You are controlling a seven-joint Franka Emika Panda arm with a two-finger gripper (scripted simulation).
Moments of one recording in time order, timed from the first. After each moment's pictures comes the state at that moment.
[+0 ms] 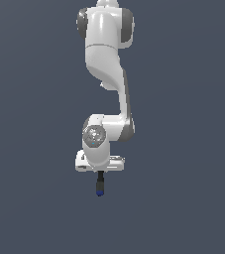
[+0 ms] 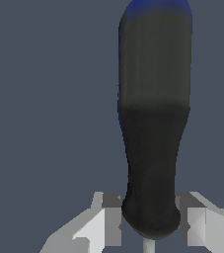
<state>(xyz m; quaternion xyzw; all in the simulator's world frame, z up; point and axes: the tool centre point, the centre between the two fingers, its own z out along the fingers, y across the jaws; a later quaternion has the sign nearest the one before) 0.089 -0.051 0.015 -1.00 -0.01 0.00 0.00</state>
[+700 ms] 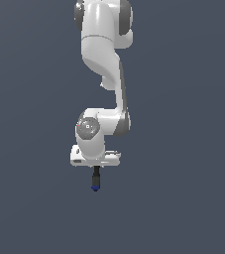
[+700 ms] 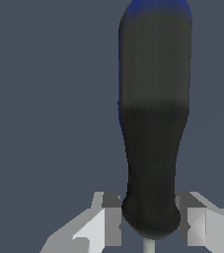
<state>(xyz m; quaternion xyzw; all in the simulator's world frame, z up) 0.073 -0.069 0.032 -1.00 -0.01 0.00 0.00</state>
